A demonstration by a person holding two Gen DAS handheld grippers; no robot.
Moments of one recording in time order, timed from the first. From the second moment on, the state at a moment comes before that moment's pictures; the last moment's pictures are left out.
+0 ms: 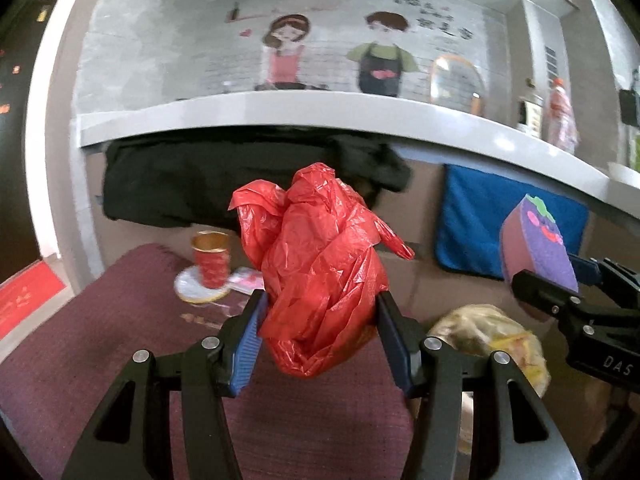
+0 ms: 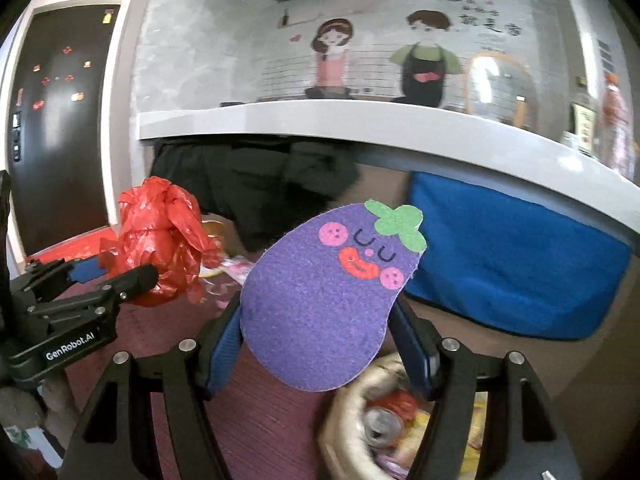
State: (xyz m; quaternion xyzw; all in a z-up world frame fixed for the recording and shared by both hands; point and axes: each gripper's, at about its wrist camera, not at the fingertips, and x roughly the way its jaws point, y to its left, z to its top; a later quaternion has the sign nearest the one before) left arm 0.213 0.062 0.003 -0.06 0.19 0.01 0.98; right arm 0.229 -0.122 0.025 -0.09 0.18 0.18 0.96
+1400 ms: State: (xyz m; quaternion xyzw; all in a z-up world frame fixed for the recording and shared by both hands) left arm 0.300 -0.086 -0.072 -0.04 0.29 -0.14 0.94; right arm 0.288 -0.269 -0.075 0.03 0.28 0.10 0.95
